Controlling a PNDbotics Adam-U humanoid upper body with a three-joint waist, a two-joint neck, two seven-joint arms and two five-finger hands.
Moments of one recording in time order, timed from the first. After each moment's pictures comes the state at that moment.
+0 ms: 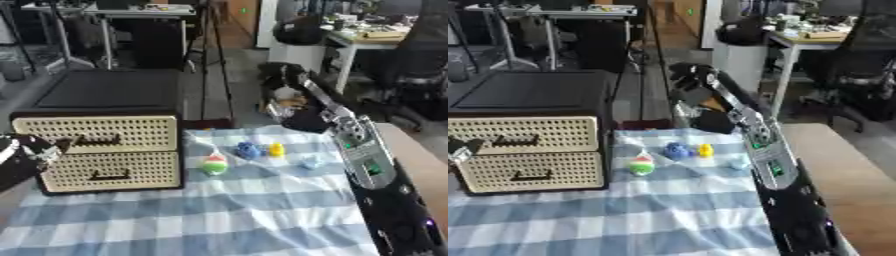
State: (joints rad) left arm -0.45 0.59 -0.13 -1.59 -0.59 0.26 -0.30; right arm -0.69 -0.22 -0.07 -1.41 0.41 -0.36 0.38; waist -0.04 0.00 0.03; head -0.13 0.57
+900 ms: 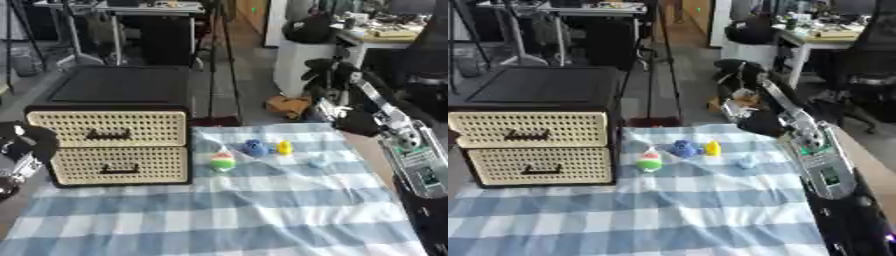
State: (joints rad) left arm -0.23 0.60 -0.09 -1.98 -0.38 0.15 -0.25; right arm -0.56 -0.36 -0.07 -1.52 0.20 -0.38 0.35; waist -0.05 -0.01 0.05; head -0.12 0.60
